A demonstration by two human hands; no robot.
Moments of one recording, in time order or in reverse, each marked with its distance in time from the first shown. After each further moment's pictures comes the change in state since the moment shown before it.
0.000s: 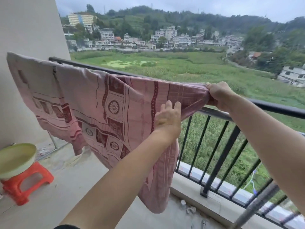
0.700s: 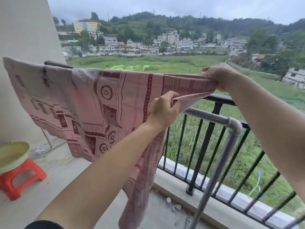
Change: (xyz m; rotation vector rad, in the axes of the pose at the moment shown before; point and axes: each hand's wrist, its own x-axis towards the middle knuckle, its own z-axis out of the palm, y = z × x) left_hand -0.015 0.163 0.012 -0.495 0.217 0.093; right_hand 0.002 -0.010 -0.186 -0.094 -0.012 -0.081
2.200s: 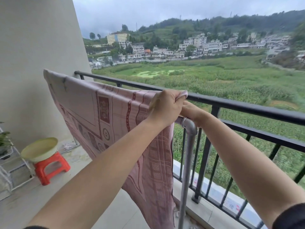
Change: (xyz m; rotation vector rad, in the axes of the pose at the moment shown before) left_hand 0.007 0.127 0.080 0.154 0.171 0.050; right_hand -0.029 0.112 -0.041 0.172 -0.734 -0.297
